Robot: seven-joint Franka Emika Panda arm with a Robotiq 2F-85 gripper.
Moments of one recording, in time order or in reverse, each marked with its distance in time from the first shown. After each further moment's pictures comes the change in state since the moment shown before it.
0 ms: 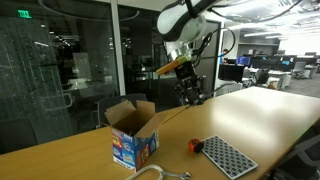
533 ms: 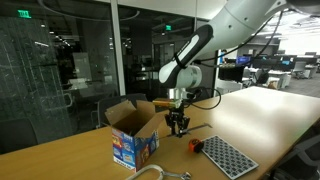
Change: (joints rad) arm -0.006 0.275 -0.058 -0.106 0.228 0.605 -0.100
